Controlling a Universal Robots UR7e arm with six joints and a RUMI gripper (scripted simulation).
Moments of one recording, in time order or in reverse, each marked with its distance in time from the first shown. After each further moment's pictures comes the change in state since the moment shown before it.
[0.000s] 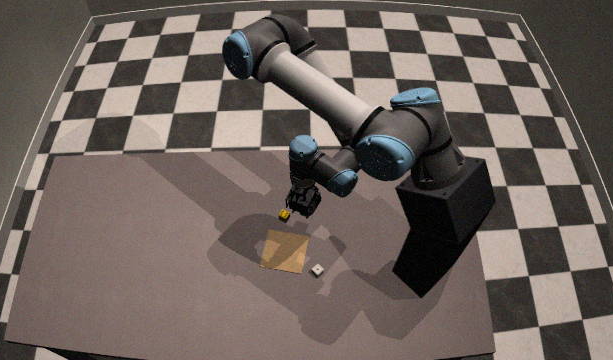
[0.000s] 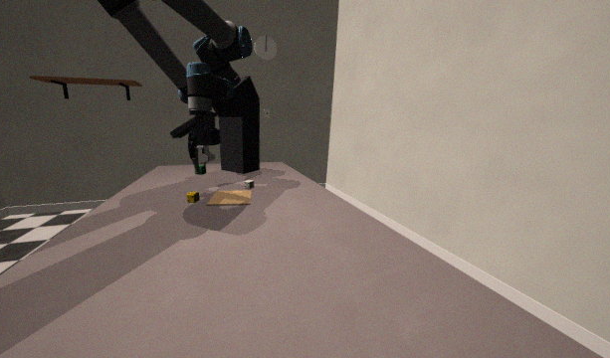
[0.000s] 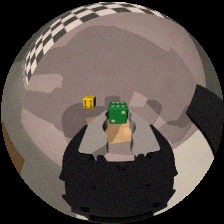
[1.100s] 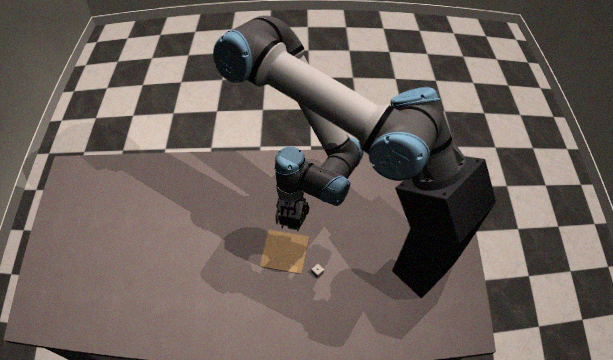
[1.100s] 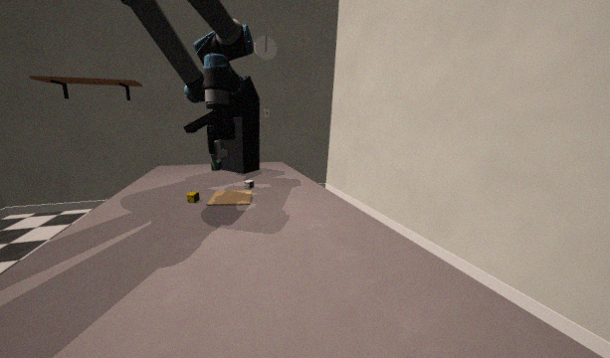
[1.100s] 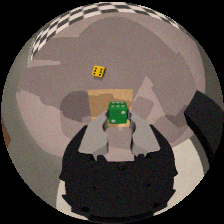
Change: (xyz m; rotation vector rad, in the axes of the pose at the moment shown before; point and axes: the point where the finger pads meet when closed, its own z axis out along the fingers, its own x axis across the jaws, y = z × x) arm -0.012 0.069 -0.021 -0.013 -0.003 -0.230
